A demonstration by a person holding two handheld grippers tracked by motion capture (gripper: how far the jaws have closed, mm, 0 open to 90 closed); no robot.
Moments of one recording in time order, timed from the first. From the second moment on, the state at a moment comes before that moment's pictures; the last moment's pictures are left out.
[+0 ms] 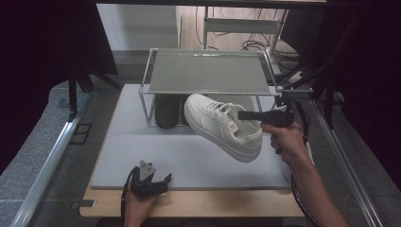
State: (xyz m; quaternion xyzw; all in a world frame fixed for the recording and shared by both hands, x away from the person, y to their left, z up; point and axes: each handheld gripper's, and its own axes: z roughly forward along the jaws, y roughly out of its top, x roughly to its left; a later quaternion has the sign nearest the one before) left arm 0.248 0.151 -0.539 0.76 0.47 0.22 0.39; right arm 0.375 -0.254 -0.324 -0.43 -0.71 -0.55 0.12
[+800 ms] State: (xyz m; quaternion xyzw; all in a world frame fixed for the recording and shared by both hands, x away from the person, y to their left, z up) left arm 0.248 0.151 -0.539 0.76 0.47 0.22 0.39; right arm 0.413 -0.235 -0.278 -0.44 -0.69 -0.57 0.12
